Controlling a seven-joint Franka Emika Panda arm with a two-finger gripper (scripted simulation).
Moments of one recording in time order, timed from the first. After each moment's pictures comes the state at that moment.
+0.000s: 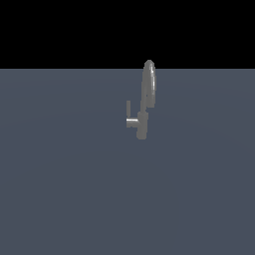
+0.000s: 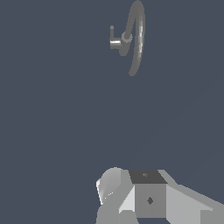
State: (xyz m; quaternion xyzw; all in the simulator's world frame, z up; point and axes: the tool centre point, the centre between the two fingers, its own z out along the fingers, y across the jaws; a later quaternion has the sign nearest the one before) arm -0.251 -0.004 0.473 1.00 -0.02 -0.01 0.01
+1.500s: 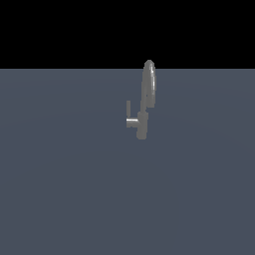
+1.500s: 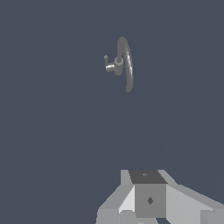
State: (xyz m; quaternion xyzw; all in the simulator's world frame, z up) arm -0.245 0.005 0.515 0.99 -0.10 0.05 -0.01
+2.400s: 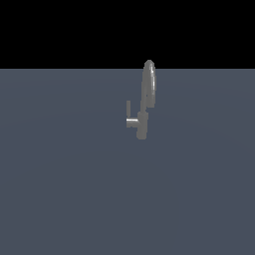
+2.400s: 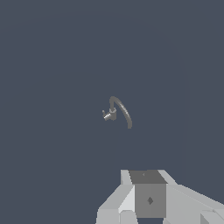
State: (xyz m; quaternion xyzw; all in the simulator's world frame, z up) arm -0.232 0.075 0.615 0.93 -0.29 0.23 0.04
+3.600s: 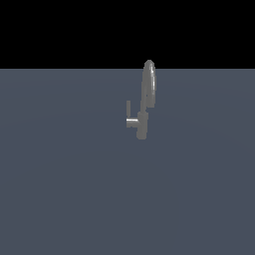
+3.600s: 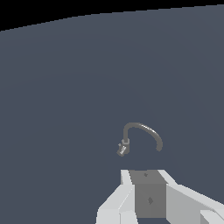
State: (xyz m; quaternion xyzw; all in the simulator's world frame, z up) arm -0.097 0.186 0.559 0.80 -0.45 0.36 0.15
